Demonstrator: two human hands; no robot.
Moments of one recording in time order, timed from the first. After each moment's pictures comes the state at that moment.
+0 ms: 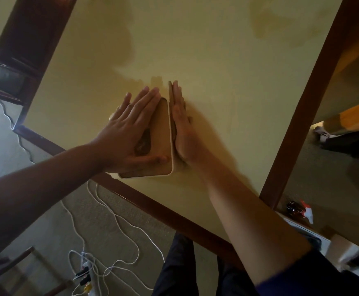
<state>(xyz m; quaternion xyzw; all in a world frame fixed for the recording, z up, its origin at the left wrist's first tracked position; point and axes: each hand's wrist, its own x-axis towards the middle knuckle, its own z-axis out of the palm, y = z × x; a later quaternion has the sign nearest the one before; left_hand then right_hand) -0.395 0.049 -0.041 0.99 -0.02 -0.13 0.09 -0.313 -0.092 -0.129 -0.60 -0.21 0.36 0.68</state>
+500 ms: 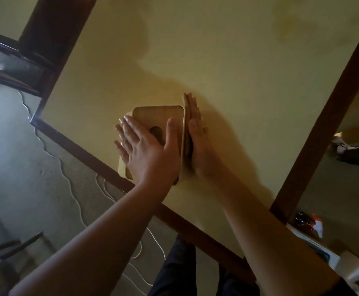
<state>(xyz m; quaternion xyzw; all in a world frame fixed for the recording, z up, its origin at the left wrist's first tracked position) -0.389 -0.042 -0.064 0.82 0.54 0.01 0.19 -0.319 -0.109 -0.138 -0.60 -0.22 0.37 0.67</state>
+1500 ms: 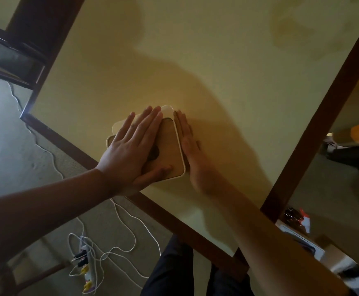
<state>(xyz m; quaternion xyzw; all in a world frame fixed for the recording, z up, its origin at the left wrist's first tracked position) -0.424 0.030 -0.050 0.99 0.04 -0.10 0.09 -0.332 -0.150 -0.119 -0.63 -0.31 0.38 0.60</state>
